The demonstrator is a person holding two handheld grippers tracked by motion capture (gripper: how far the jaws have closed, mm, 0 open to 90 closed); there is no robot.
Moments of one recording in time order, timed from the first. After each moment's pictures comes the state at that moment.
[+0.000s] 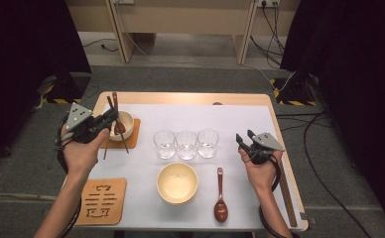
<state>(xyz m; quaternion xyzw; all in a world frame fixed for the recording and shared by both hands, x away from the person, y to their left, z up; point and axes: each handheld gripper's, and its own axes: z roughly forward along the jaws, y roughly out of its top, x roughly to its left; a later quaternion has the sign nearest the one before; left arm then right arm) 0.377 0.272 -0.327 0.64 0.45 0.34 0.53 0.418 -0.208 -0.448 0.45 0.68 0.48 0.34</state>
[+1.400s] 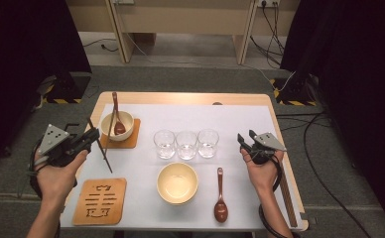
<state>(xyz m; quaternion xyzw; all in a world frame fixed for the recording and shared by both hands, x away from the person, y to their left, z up) 0.321 0.311 -0.342 0.64 0.47 0.33 0.50 0.418 -0.212 -0.449 0.45 0.67 0.47 0.34</state>
